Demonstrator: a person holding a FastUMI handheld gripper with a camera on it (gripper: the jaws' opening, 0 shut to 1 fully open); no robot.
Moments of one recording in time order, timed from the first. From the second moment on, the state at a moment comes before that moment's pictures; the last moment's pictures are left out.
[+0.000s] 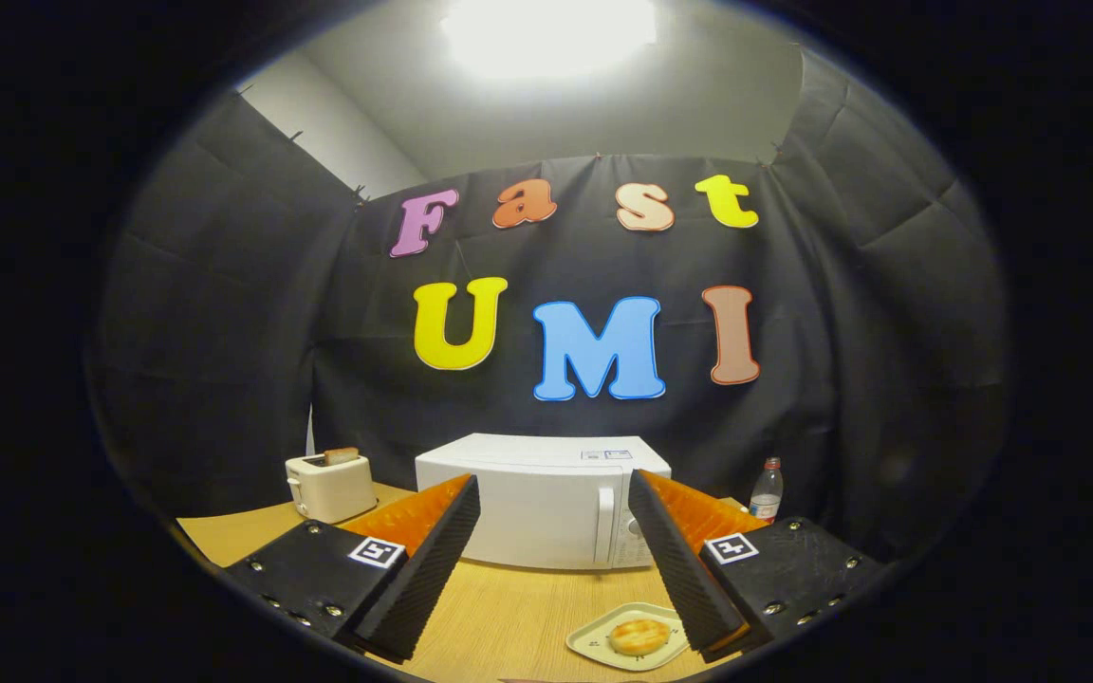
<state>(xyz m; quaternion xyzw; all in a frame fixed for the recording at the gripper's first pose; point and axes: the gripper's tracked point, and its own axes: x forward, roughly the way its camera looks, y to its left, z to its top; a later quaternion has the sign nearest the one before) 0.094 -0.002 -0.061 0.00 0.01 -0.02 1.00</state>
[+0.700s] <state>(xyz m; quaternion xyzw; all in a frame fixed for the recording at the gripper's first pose) 0.217 -0.055 -0.184 -0.01 0.09 -0.05 1.00</state>
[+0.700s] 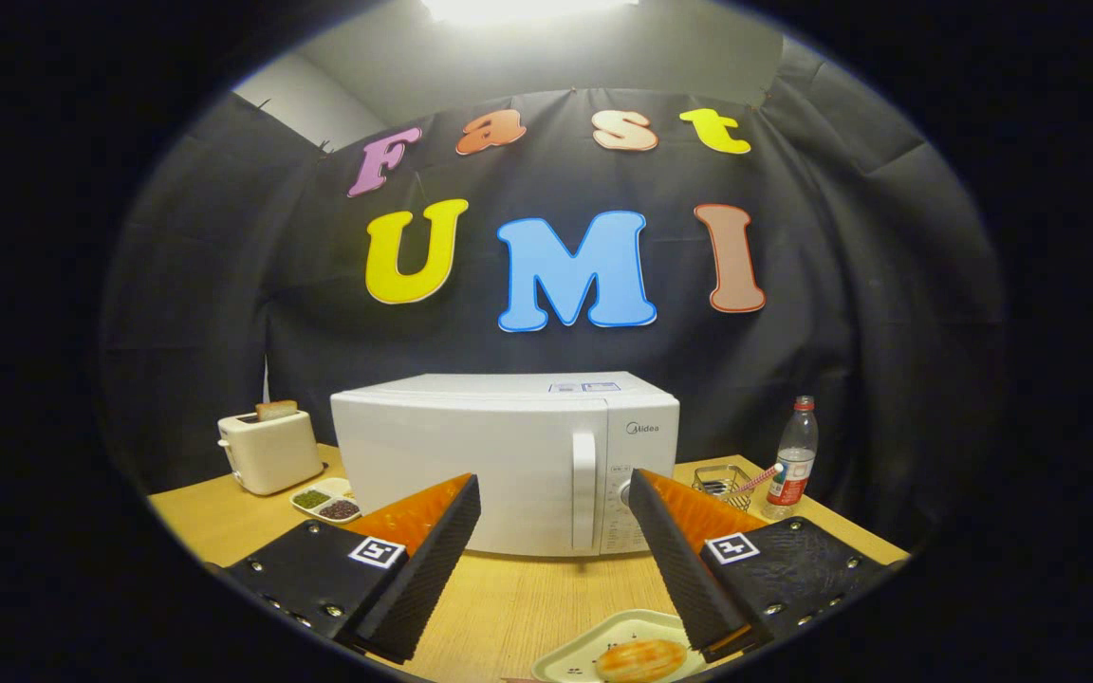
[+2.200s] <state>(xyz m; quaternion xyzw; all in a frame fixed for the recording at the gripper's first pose) 0.325 -0.086 -0.260 0.02 0.15 -0.09 0.98</state>
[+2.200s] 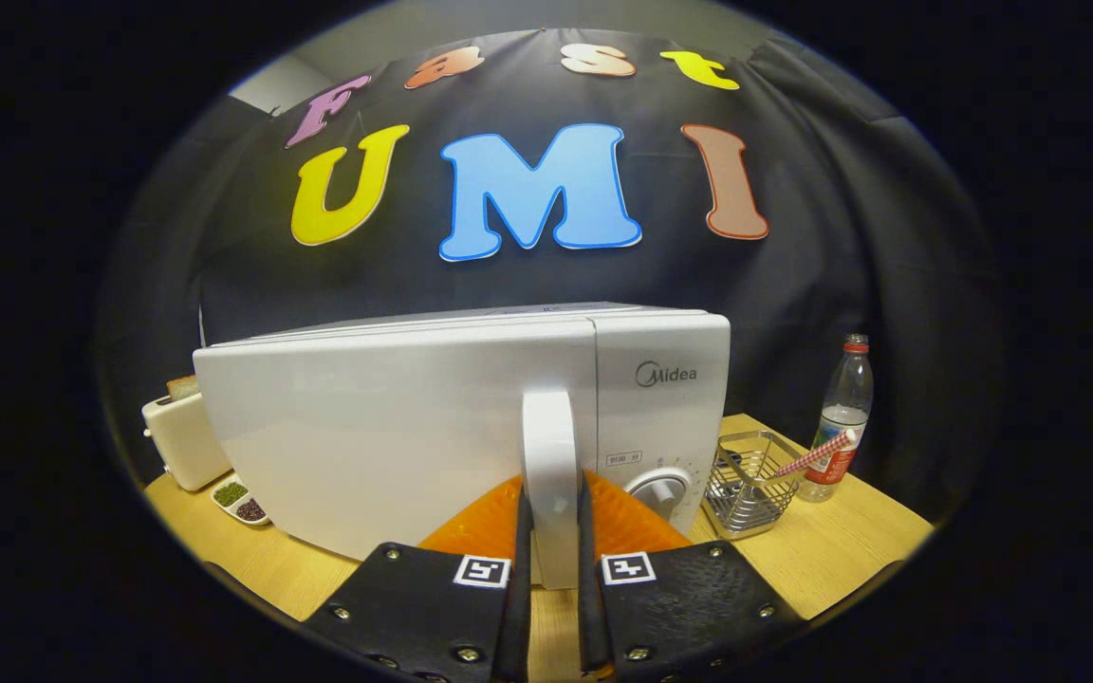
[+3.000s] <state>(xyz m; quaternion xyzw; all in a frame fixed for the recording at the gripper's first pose) 0.227 -0.033 -0.250 0.02 0.14 -0.05 0.99</state>
